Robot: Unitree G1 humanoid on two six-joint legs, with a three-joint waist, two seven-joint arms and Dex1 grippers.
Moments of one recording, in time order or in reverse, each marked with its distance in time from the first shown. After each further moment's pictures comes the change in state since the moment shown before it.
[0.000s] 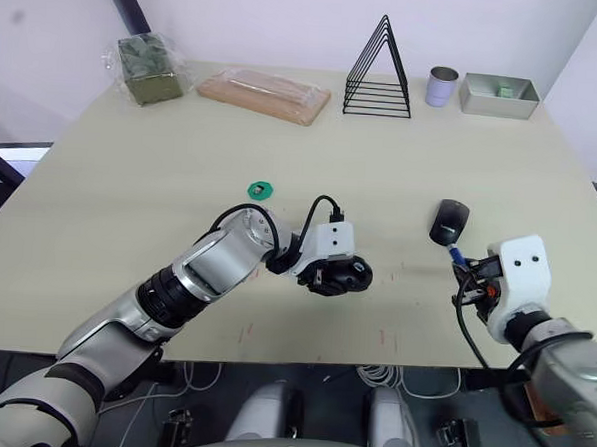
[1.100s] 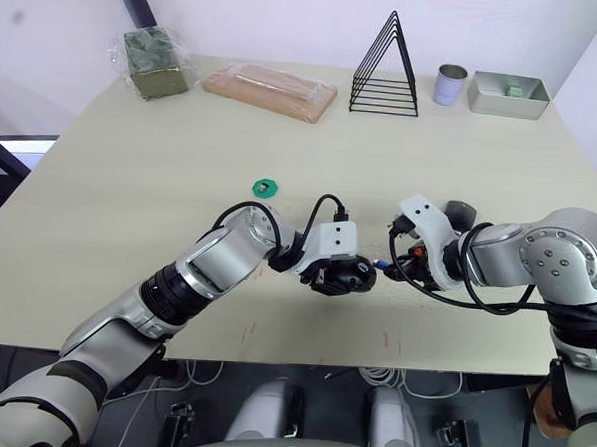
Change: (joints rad) left arm -0.014 -0.007 -0.004 0.016 0.002 -0.030 -0.023; right arm -0.674 -0.064 0.587 0.584 0.363 0.297 -0.188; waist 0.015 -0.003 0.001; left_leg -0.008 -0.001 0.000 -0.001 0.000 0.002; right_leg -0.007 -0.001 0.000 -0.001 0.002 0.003
